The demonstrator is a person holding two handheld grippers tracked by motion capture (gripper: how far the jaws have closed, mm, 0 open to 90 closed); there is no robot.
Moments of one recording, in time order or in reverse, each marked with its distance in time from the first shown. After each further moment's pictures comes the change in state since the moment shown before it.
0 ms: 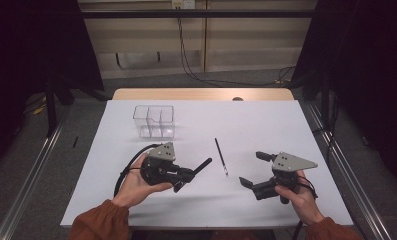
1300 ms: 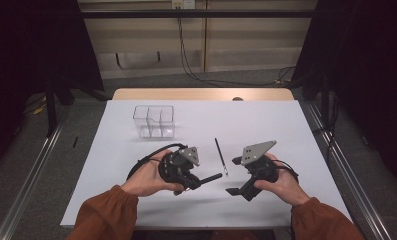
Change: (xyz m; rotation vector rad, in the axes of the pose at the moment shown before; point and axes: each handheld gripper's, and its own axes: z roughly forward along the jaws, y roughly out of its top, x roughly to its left) left arm -0.005 0.034 0.035 0.365 -0.054 0.103; right arm 0.007 0.037 0.047 0.391 0.341 -0.160
